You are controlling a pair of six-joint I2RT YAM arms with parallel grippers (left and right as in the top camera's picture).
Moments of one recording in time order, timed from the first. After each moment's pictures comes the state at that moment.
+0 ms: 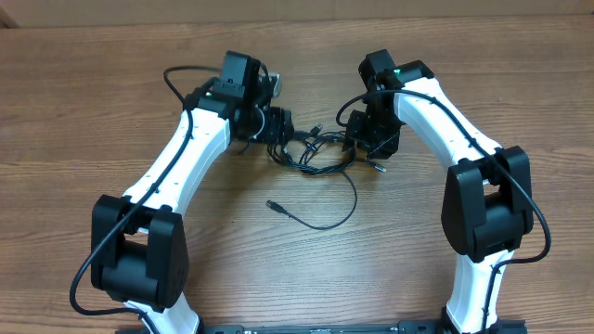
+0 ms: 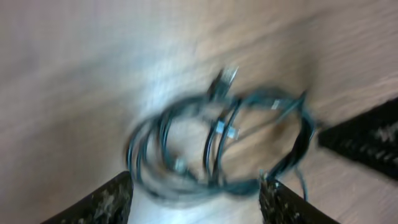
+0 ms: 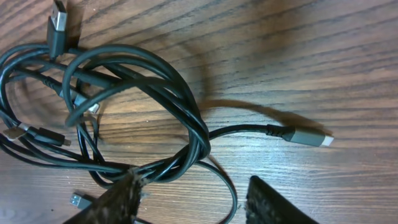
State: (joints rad) left arm -0.29 1.85 1.44 -0.70 0.31 -0.16; right arm 0.31 2.10 1.69 -1.15 -0.25 0.52
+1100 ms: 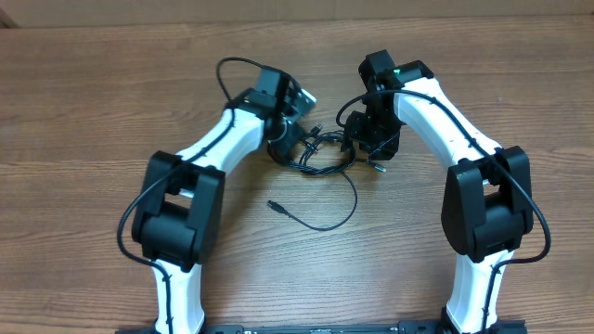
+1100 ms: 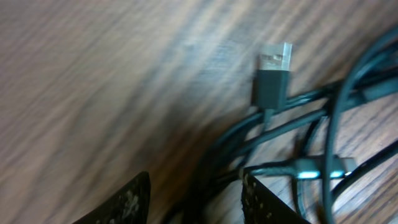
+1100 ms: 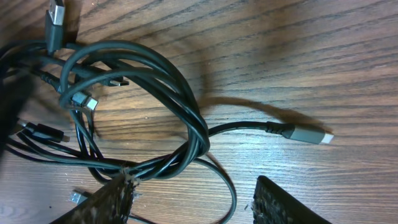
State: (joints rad) left arm -0.38 2.11 1.46 -0.49 0.12 0.35; right arm 0.31 2.10 1.69 -1.16 -0.25 0.51
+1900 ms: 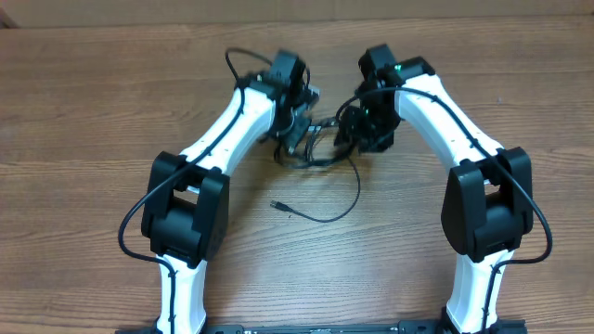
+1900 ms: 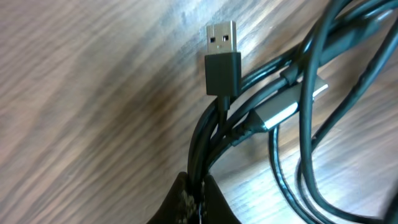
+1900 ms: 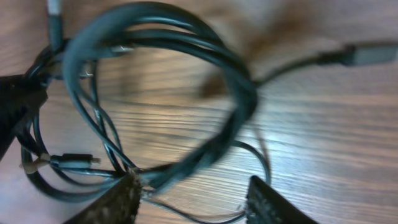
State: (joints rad) left arm -0.41 2.15 1.76 -0.94 0.08 0.16; right arm 0.31 2.10 1.75 -1.14 -0.36 0.43
